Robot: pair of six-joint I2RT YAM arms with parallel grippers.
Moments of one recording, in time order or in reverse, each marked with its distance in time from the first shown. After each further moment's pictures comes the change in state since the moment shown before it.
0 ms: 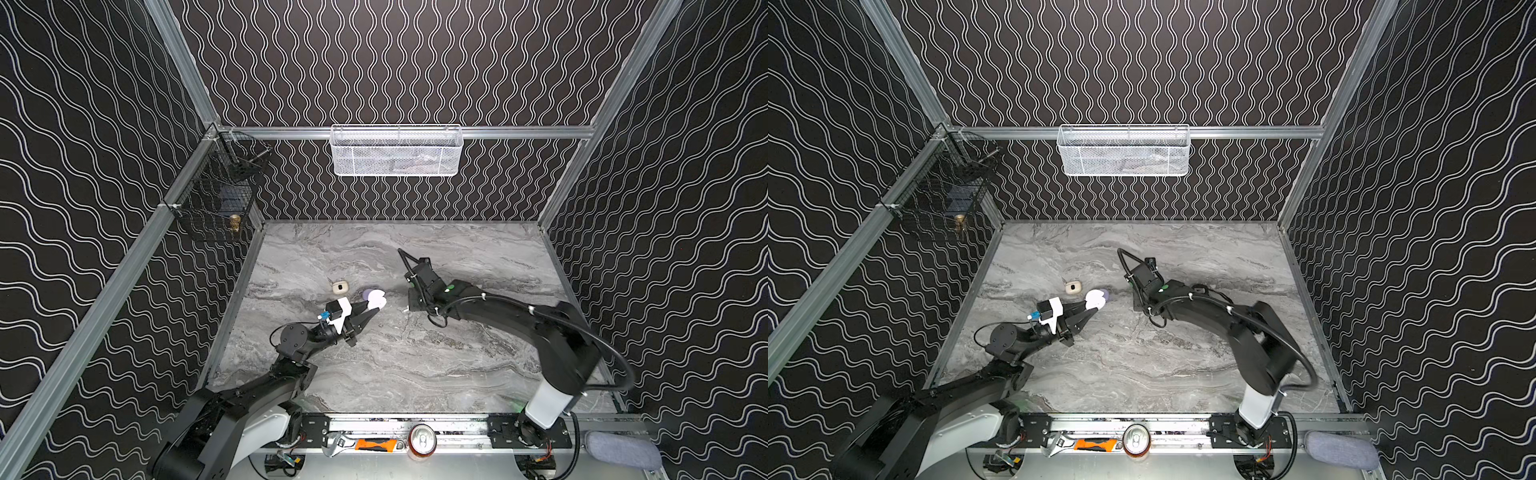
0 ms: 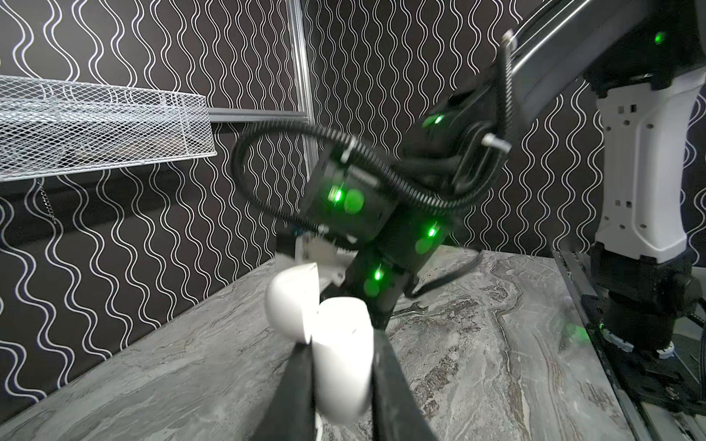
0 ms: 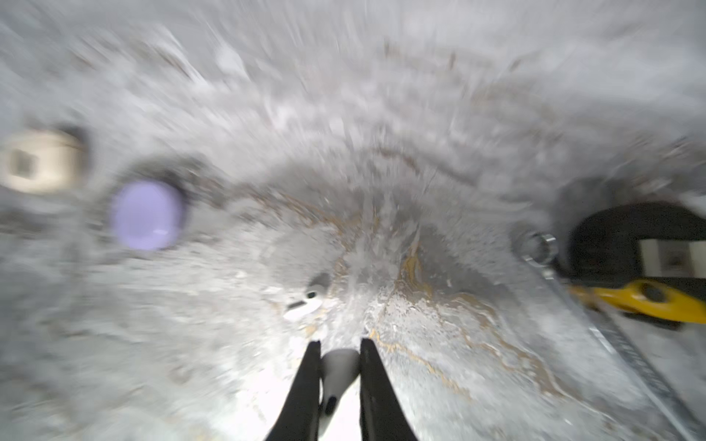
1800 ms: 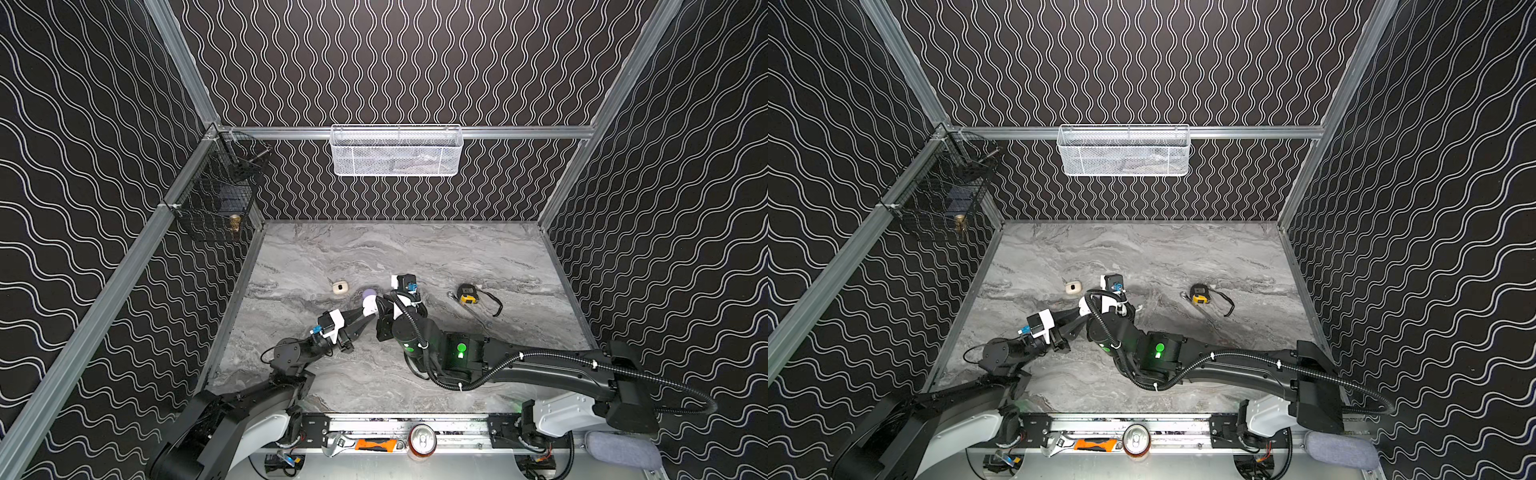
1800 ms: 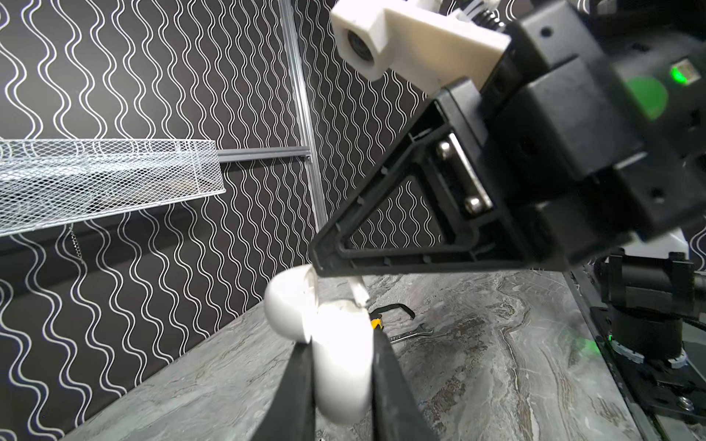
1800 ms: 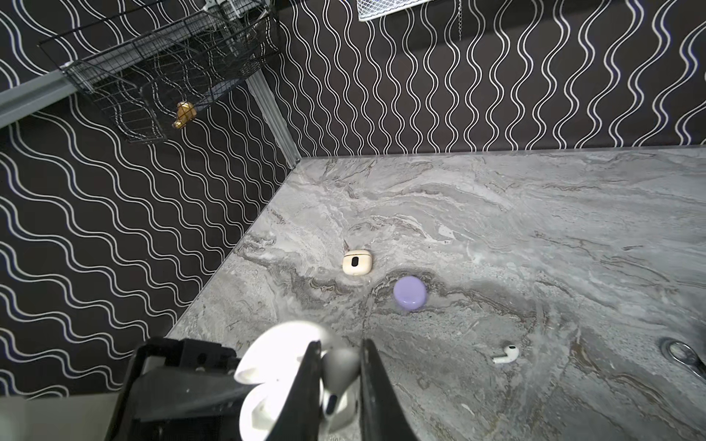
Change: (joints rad) left arm -0.016 -0.024 -0.089 0.185 -0.031 0.000; right arm 0.513 -0.244 -0.080 0.401 0.407 -0.011
